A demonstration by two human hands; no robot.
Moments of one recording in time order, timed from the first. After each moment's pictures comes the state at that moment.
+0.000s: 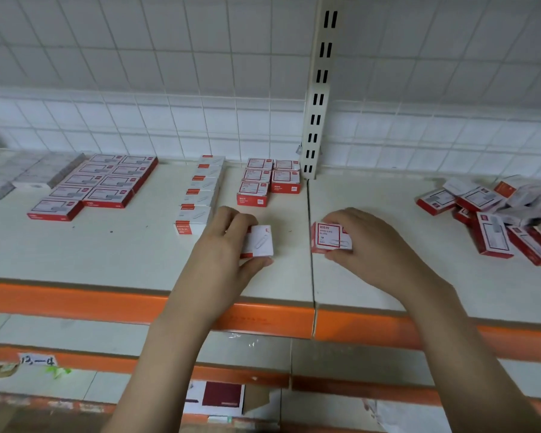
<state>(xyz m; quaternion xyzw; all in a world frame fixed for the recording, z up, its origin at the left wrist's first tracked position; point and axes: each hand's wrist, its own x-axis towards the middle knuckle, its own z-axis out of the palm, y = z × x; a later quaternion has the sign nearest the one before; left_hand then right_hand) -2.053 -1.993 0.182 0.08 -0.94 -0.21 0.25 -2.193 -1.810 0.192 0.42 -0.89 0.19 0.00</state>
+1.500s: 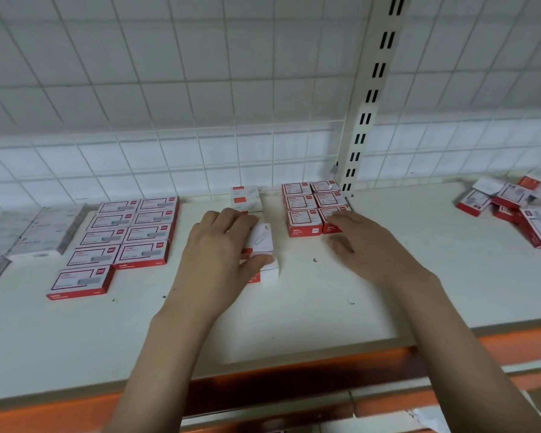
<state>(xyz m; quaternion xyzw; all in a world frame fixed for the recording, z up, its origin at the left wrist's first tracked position) -2.070 -2.145 0.194 -0.02 -0.96 -0.12 0.26 -2.189 -1.933 0.177 0.33 -0.93 0.15 0.03</state>
